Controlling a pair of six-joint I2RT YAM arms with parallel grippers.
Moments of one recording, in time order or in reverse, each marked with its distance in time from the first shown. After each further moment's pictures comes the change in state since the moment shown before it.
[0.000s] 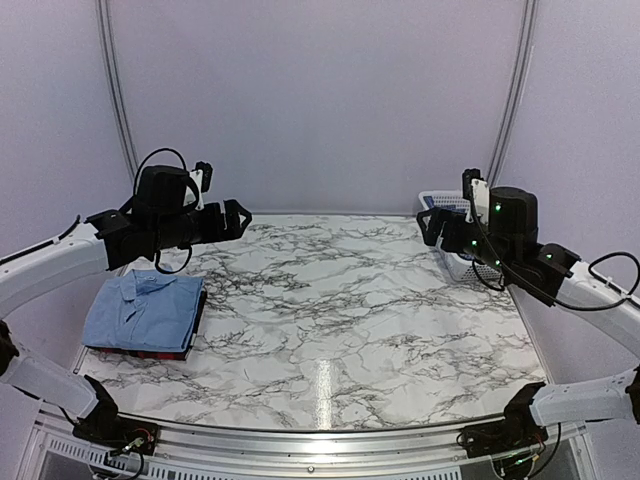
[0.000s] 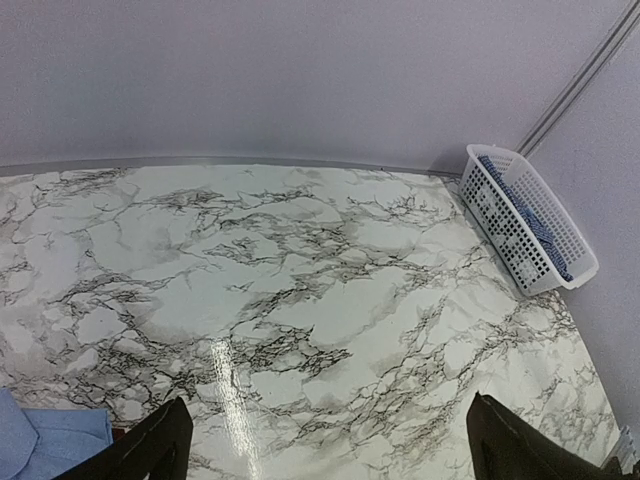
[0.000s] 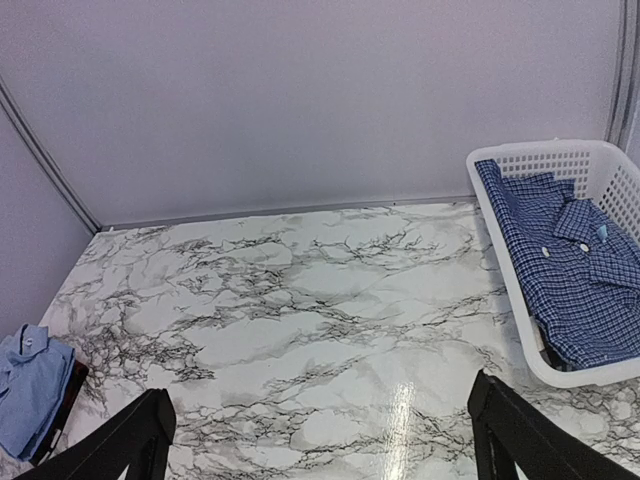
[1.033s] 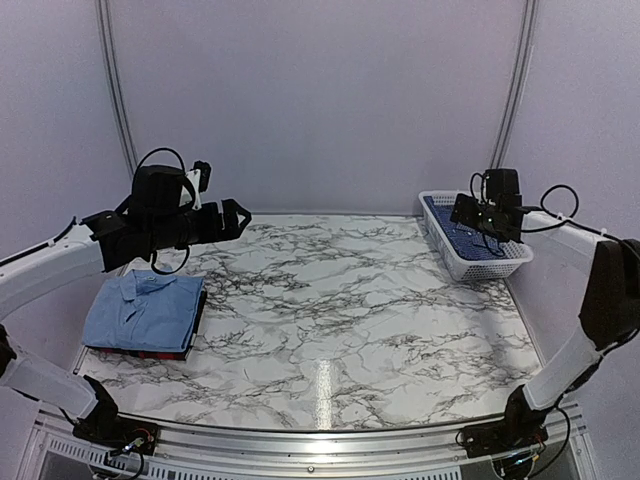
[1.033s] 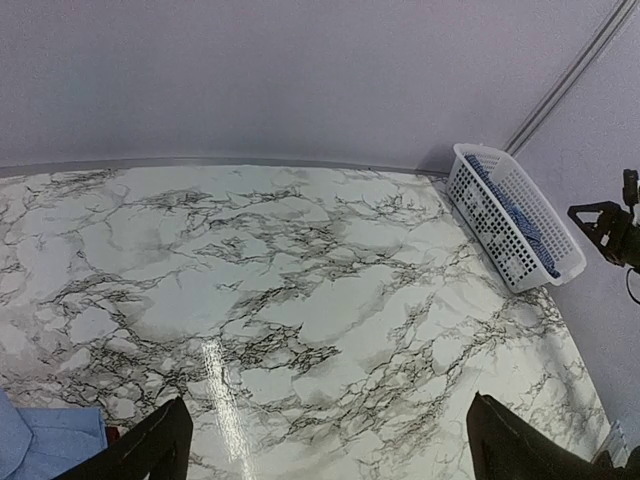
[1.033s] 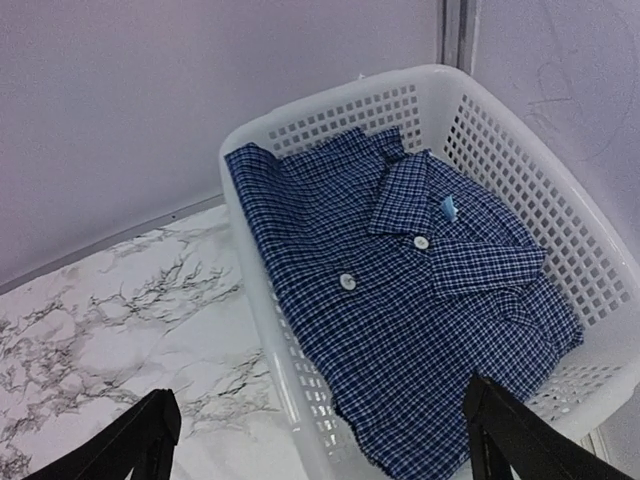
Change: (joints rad) left arm 0.000 -0.023 -0.010 0.000 0.027 -0.003; right arm -0.435 0.479 0.250 -0.005 -0.061 -0.019
